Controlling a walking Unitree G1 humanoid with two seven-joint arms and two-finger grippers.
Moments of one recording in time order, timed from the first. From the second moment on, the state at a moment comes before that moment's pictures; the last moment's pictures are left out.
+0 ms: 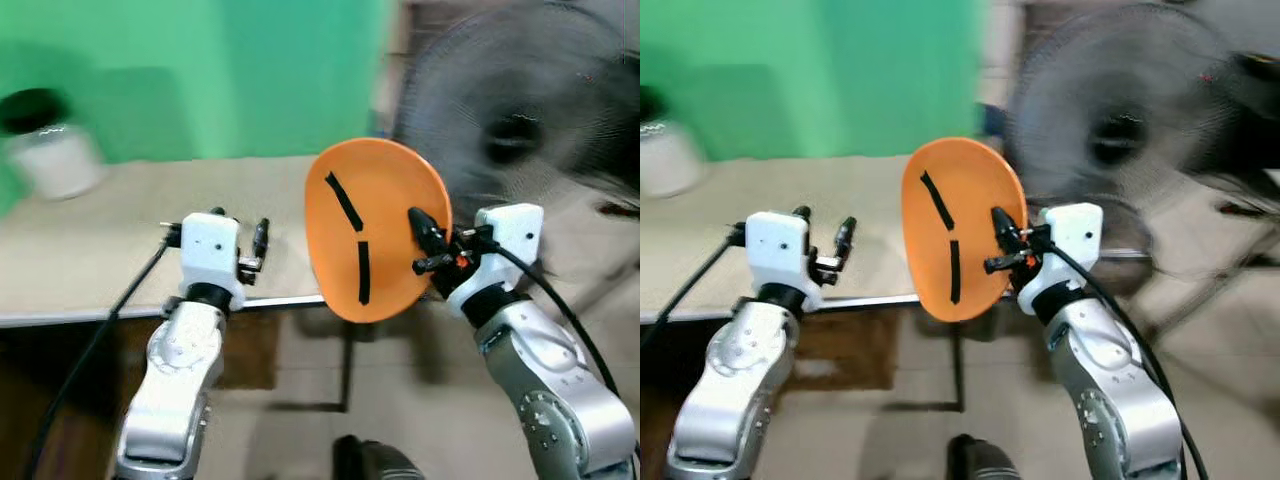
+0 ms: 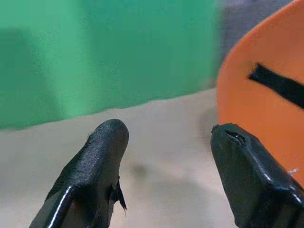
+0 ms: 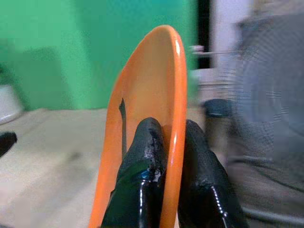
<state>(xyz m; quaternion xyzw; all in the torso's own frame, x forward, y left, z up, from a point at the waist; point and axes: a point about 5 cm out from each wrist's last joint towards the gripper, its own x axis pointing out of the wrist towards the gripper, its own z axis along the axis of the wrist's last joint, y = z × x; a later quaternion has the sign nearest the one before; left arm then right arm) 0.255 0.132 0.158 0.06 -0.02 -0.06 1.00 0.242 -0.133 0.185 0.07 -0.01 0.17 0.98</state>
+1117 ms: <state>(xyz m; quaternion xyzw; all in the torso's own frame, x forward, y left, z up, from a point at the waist) 0.267 0.154 0.173 0.08 -0.06 -0.03 0.99 0.247 -0.140 0.204 0.09 -0.08 0.13 0.98</state>
